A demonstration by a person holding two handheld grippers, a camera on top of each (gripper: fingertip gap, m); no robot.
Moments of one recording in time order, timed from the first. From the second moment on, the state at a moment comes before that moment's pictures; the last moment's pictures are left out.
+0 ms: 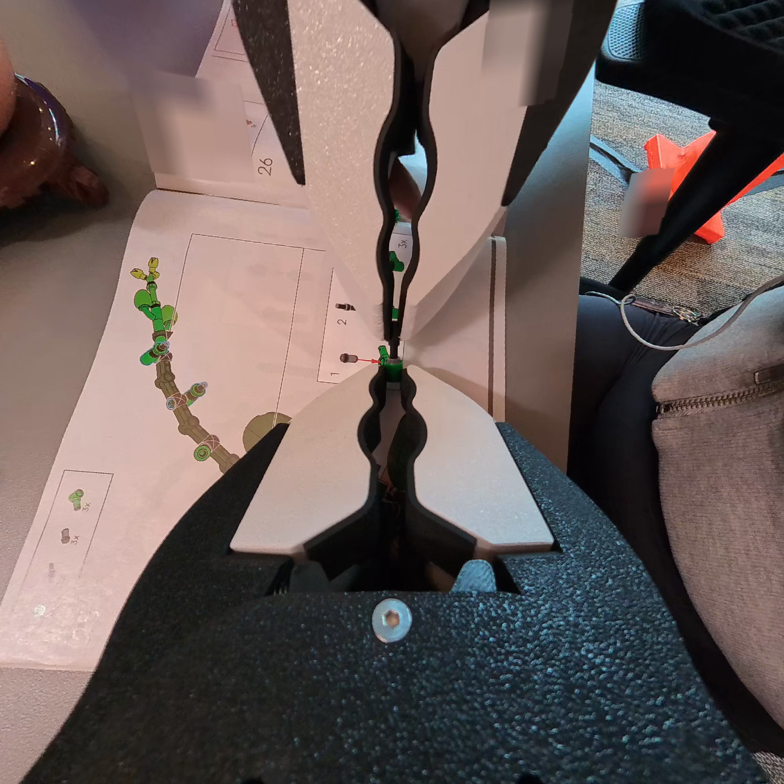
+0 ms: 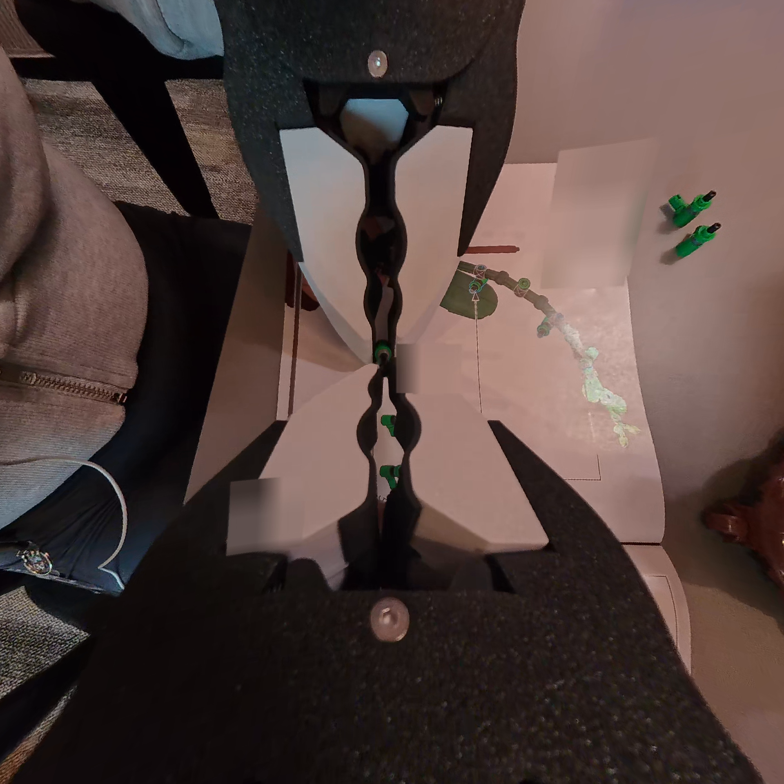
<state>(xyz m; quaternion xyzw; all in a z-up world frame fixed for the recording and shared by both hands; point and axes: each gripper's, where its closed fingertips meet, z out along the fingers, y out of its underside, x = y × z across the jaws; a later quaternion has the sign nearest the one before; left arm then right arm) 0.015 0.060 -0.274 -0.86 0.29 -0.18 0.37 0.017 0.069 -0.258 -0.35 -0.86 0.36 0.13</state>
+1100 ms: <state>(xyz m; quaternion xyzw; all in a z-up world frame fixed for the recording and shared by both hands) 0.015 0.059 -0.274 -0.86 0.29 -0.18 0.37 0.015 0.066 -0.262 -0.36 -0.86 0.33 0.14</state>
